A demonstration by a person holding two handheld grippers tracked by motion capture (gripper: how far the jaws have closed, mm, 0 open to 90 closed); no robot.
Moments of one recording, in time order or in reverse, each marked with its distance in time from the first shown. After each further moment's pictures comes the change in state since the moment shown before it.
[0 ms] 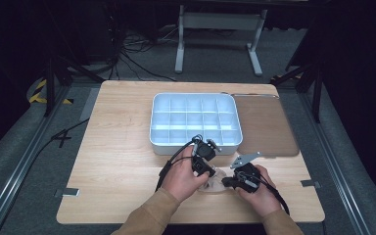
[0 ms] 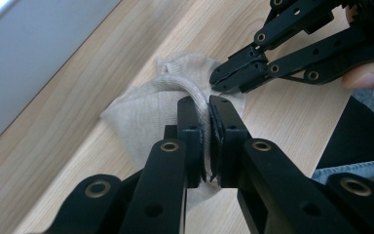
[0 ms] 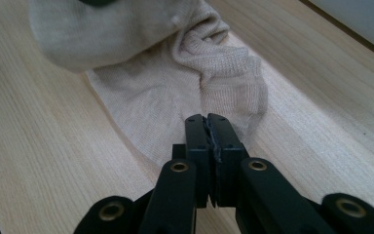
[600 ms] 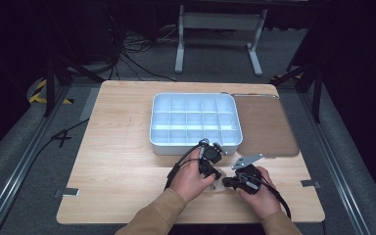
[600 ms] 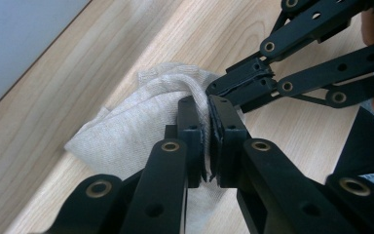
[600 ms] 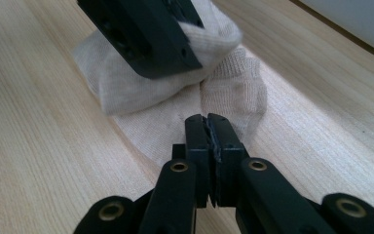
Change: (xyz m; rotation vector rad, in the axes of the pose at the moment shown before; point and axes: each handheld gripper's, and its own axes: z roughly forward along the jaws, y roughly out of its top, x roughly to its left) left arm 0.000 0.004 0.032 0.007 -0.033 0.005; right arm 0.002 -0.005 -0.001 -0.032 -0.009 0.010
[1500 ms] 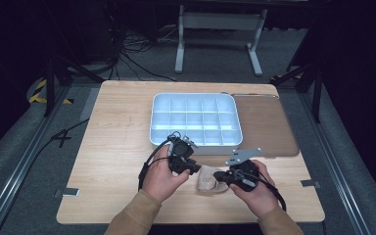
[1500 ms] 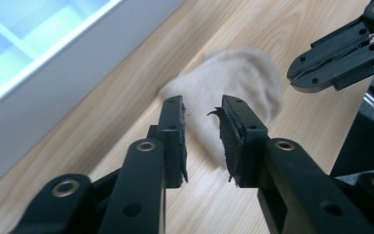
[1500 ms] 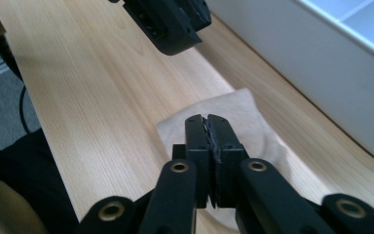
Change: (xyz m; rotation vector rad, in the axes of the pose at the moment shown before) left arm 0.026 -0.051 -0.070 -0.139 0.096 -0.031; right arm 0.039 0.049 -0.033 -0.073 0.021 -0.104
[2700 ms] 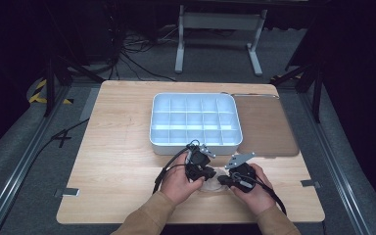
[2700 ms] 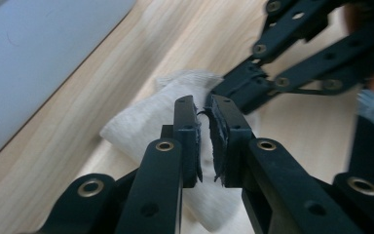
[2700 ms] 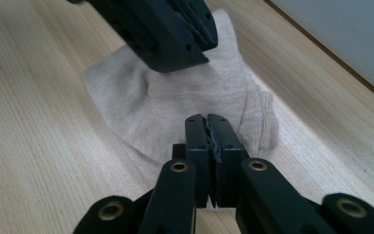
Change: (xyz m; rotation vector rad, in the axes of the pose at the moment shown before) left arm -0.020 0.010 0.063 -0.031 -0.042 0.129; right arm -0.025 -0.037 0.032 0.086 -0.038 0.023
